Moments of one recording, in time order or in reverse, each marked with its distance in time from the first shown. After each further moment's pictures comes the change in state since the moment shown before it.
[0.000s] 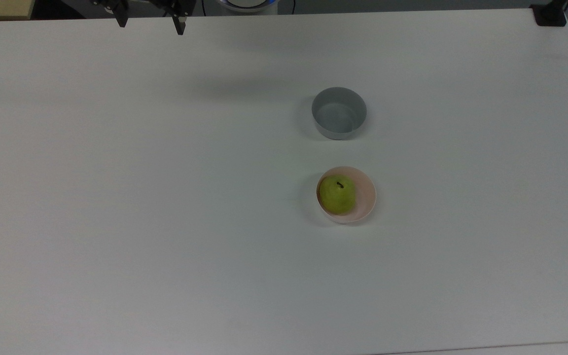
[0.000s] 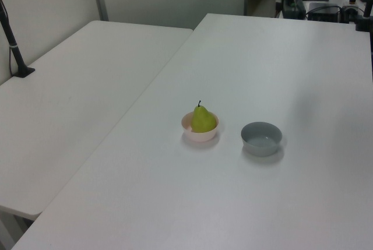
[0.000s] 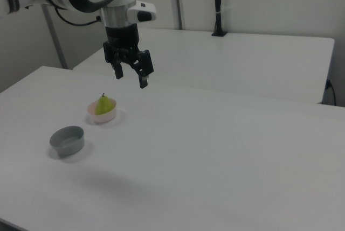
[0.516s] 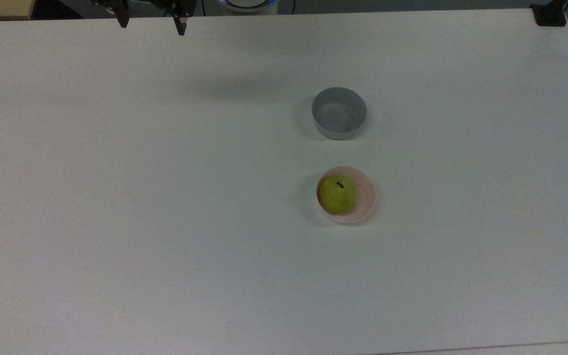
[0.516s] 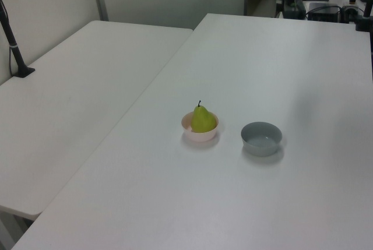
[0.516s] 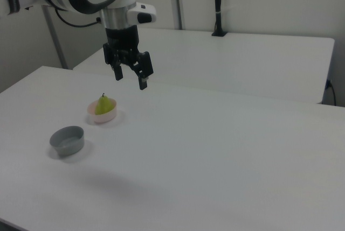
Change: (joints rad) arm 0.000 -0.001 0.000 -0.009 0.000 0.000 0.000
